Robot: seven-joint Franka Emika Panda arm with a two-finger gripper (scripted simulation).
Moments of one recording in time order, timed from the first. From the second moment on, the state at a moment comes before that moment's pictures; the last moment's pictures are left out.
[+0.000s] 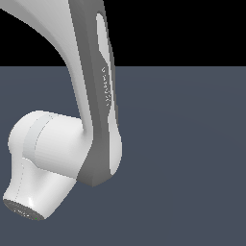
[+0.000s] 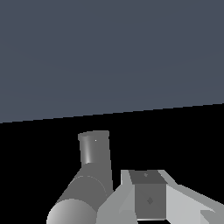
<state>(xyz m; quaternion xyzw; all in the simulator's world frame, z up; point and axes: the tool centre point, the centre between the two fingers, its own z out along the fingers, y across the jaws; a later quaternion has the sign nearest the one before) -0.011 0.095 0.085 0.11 0.70 -0.05 0.70</state>
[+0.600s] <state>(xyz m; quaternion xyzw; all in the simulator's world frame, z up) -0.001 0.089 0.071 0.05 0.71 -0.05 0.71</state>
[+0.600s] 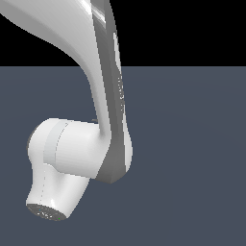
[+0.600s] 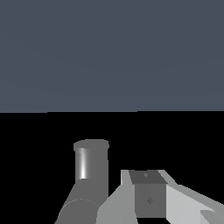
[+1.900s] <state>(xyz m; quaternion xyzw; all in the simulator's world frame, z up) 0.000 0.092 0.116 0.05 0.71 -0.05 0.70</state>
